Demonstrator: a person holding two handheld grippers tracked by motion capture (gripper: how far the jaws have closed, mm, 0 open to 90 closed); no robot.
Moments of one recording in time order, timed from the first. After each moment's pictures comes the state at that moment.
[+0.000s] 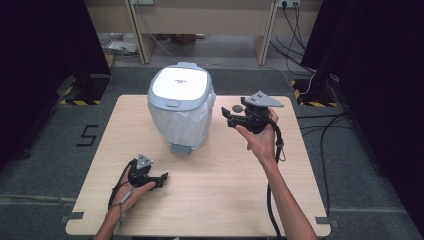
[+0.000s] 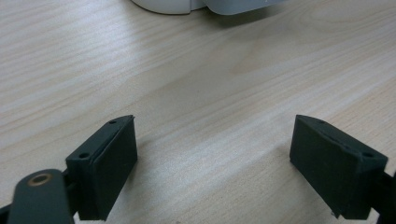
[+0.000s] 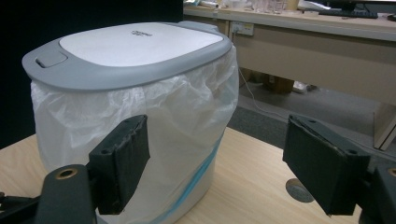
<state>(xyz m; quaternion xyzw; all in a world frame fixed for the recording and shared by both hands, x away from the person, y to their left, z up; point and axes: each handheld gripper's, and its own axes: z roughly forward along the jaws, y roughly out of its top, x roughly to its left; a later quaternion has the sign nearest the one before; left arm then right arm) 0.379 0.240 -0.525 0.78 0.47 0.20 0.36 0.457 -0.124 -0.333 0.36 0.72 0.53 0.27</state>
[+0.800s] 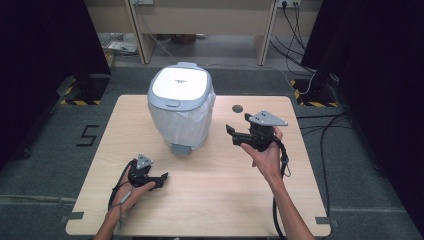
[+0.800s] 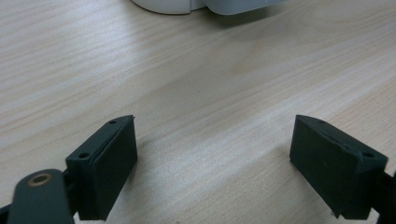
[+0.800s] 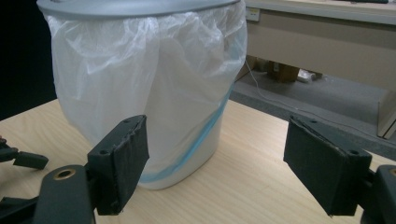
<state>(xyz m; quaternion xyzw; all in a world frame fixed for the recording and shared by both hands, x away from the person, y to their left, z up) 0.379 0.240 -0.524 0.78 0.47 0.20 0.36 0.428 -0.140 -0.368 0.36 0.73 0.52 0.26</state>
